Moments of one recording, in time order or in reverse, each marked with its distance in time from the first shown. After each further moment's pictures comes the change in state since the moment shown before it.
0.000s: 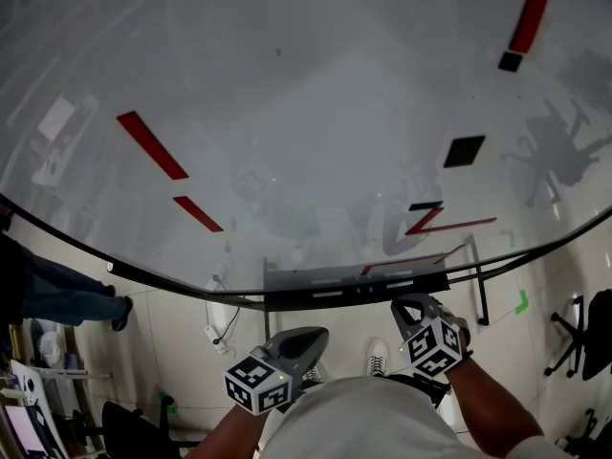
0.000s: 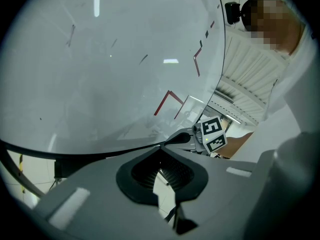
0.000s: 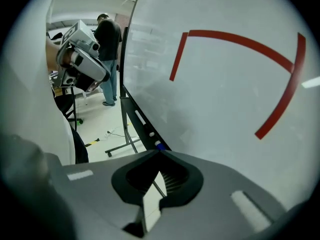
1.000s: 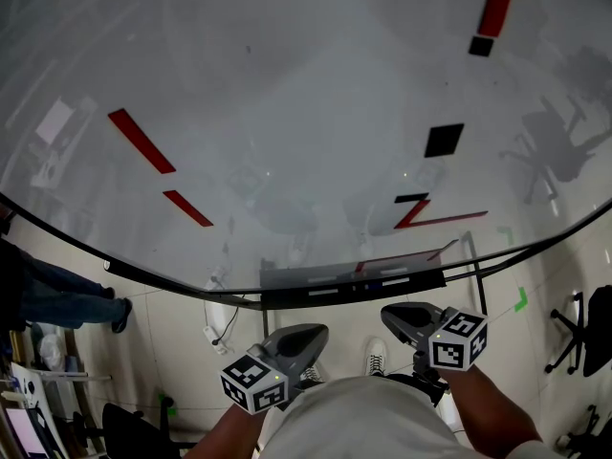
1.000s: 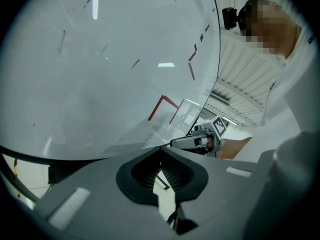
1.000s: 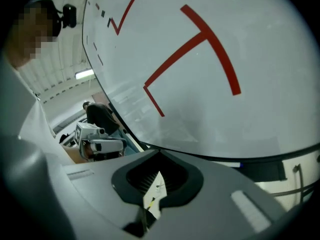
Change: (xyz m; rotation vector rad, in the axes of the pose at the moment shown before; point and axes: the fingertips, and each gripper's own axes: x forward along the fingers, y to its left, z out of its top) left arm 0.001 -0.013 0.011 0.018 -0.046 -0.044; right arm -0.049 0.012 0.044 0.738 -0.387 0.393
